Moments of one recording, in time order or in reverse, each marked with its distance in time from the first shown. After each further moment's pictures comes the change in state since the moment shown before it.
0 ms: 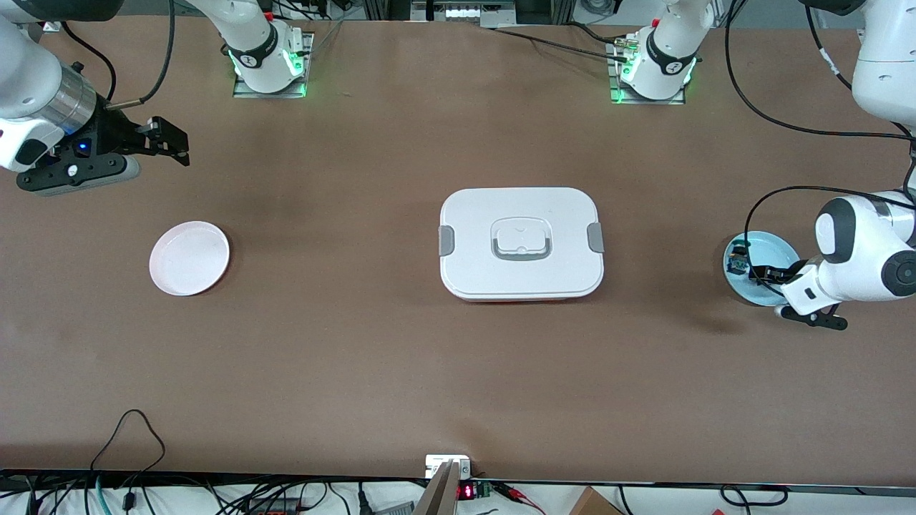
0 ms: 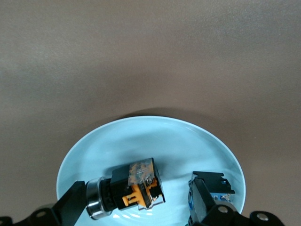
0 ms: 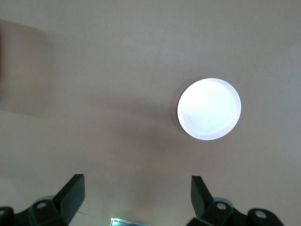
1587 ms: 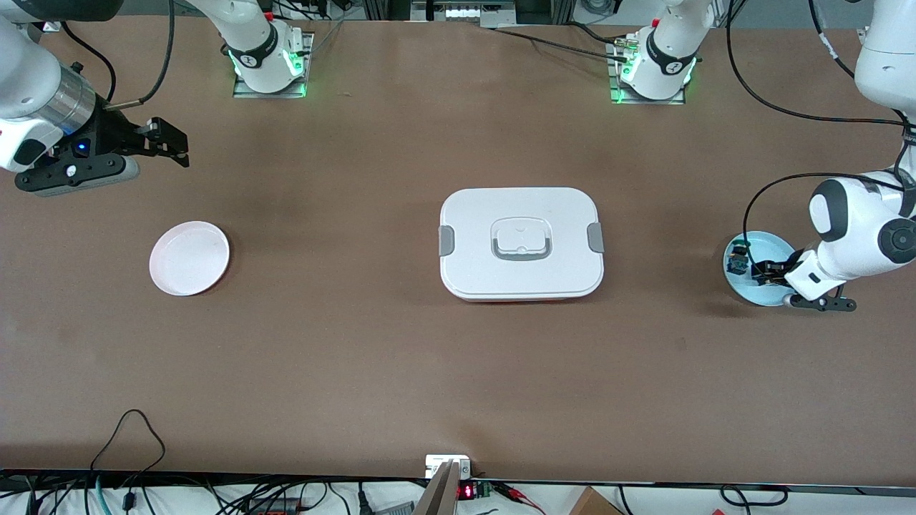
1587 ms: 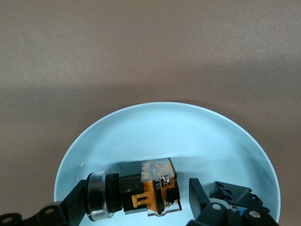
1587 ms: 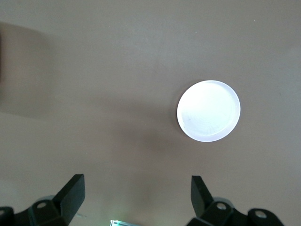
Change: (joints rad) left arm 0.060 -0.053 0.004 -0.190 0.000 0.261 -0.096; right arm 0.000 0.002 0.000 0.000 0.000 0.008 0.000
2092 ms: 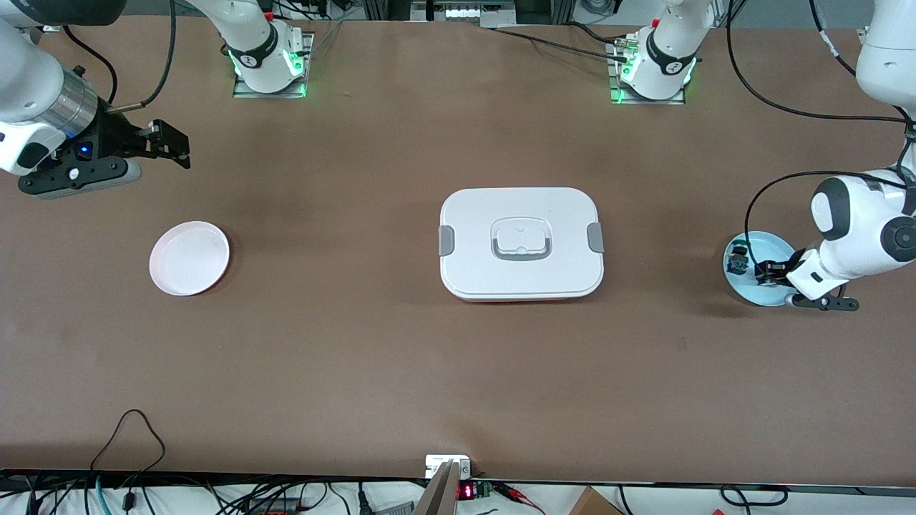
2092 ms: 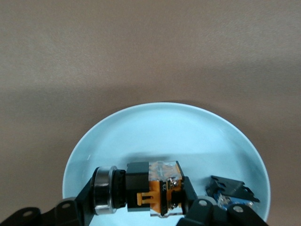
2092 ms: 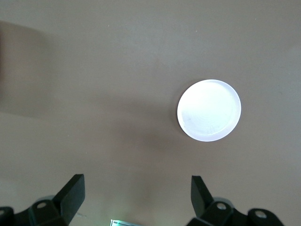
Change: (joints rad) left arm -0.004 -0.030 -0.007 0.011 0.000 -0.050 0.012; right arm 0.000 0.005 0.000 0.000 0.000 0.000 0.001
